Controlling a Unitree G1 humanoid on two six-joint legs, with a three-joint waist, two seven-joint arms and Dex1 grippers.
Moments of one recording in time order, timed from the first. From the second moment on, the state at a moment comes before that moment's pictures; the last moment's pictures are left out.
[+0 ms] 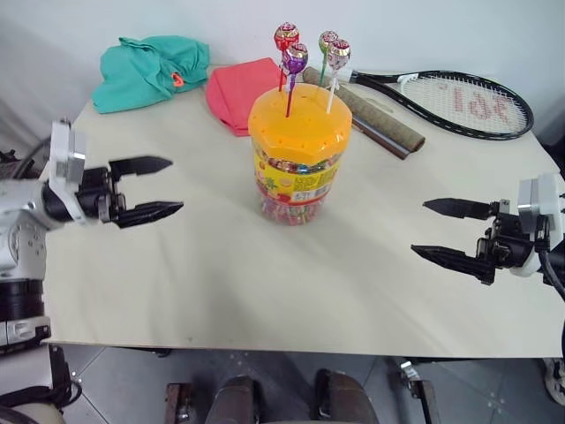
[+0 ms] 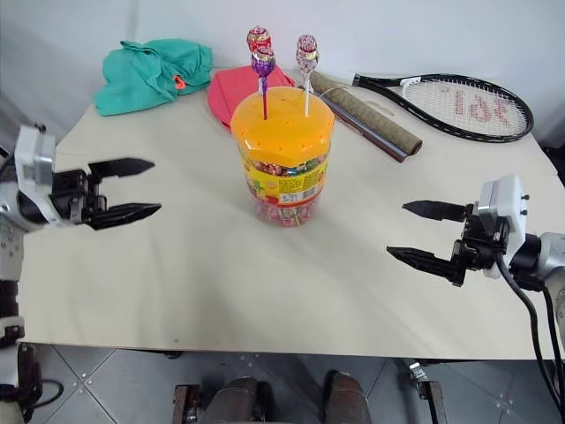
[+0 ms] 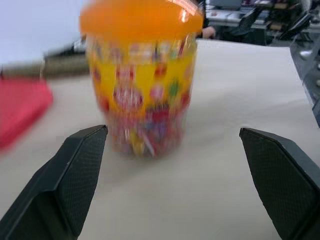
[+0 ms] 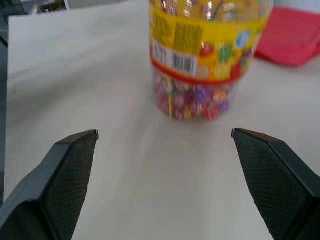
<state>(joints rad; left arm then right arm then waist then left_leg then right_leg) -0.71 0.85 0.25 0.23 -0.57 0.34 -1.32 -0.20 -0.94 -0.40 -0.25 0.77 0.47 1.16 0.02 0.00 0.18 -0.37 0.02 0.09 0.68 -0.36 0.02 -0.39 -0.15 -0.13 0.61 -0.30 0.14</state>
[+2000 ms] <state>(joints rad) -1.38 0.71 0.16 0.54 -0.34 0.58 -0.94 -0.33 -0.90 -0.47 -0.28 0.85 0.46 1.07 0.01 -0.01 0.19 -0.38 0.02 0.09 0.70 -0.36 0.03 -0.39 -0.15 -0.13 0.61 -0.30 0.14</state>
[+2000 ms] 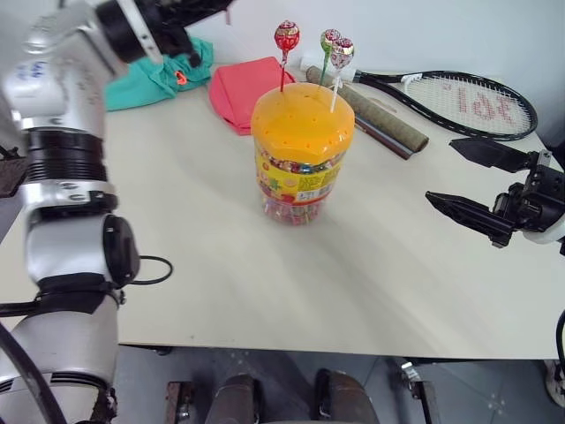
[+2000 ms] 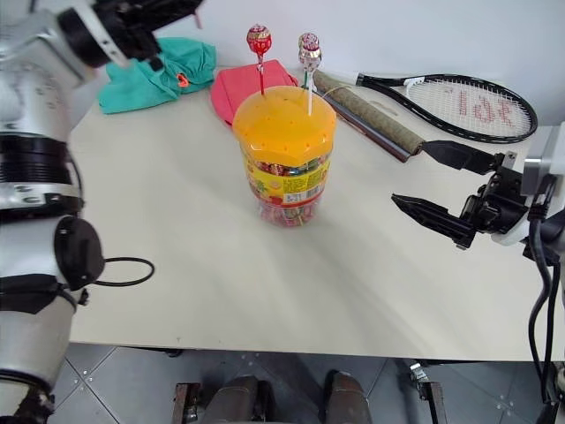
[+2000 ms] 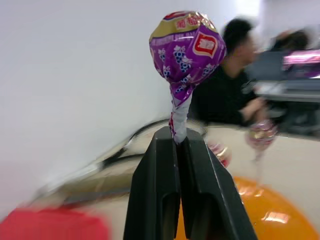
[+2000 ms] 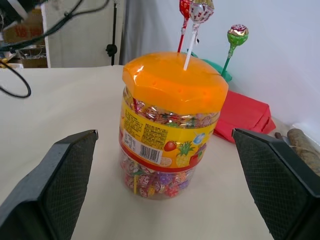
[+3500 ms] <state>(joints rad) -1.17 0.55 0.17 0.35 -0.46 0.52 -1.01 -0.42 -0.90 -0.41 -0.18 0.82 0.47 1.17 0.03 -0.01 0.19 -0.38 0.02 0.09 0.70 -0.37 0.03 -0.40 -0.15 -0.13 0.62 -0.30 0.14</state>
